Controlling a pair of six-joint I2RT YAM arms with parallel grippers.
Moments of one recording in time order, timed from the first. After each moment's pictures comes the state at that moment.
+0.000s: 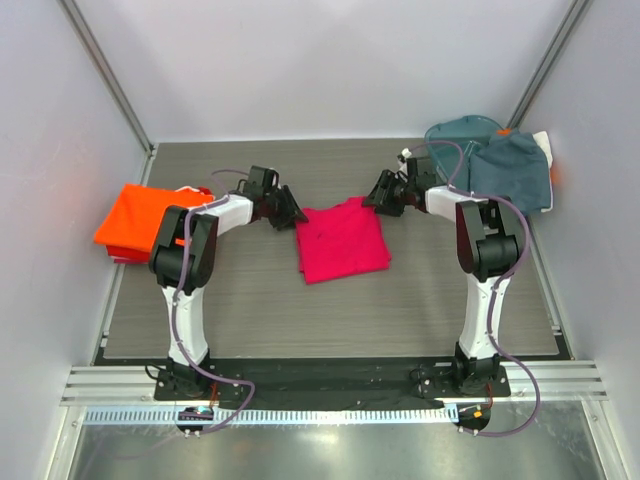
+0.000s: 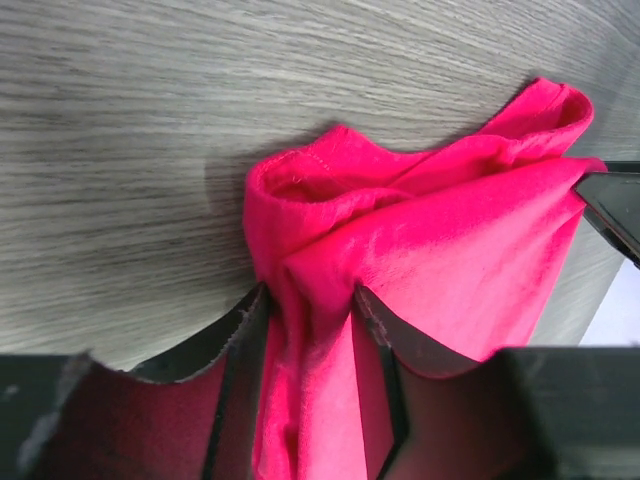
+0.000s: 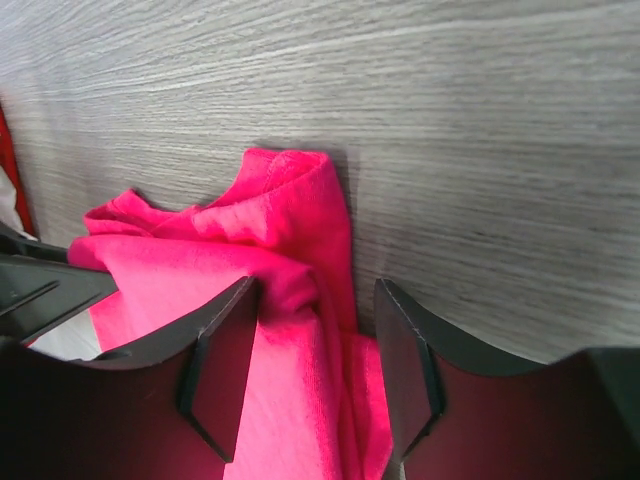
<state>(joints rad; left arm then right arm) -0.32 2.06 1.34 -0.17 0.33 -0.76 0.17 2.10 1.37 -0.06 -0.44 0.54</state>
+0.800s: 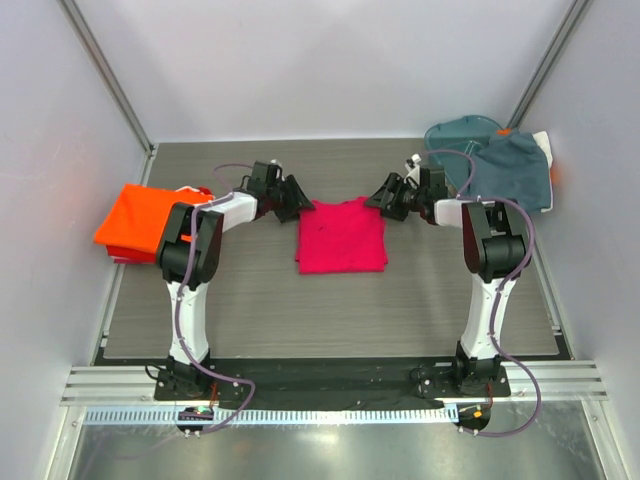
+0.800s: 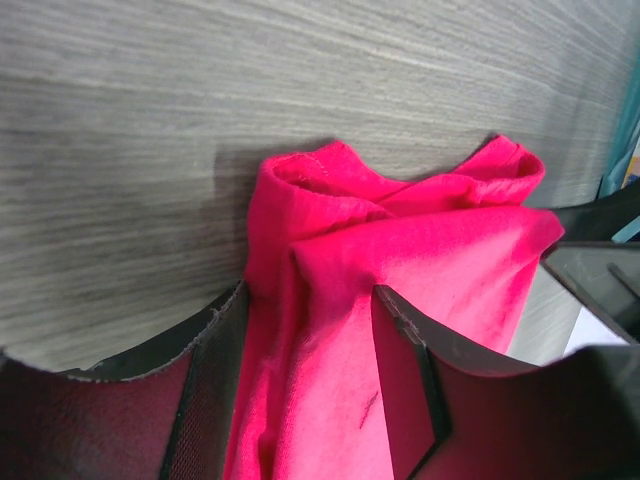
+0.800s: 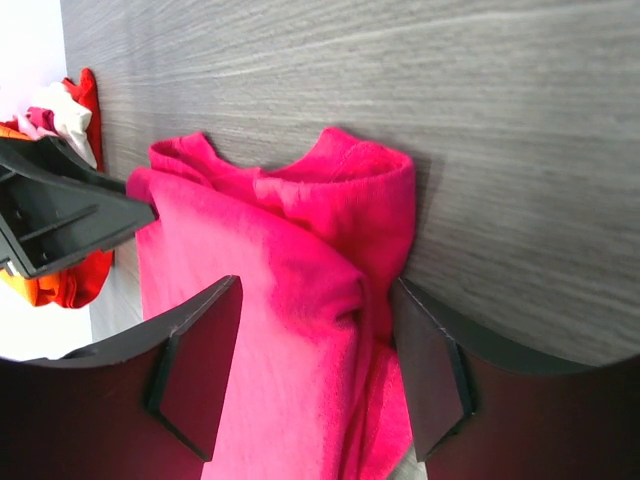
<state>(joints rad) -0.33 2.12 1.41 -0.07 0.32 -0.79 0.11 2.09 1.21 0.22 -0.63 0.59</state>
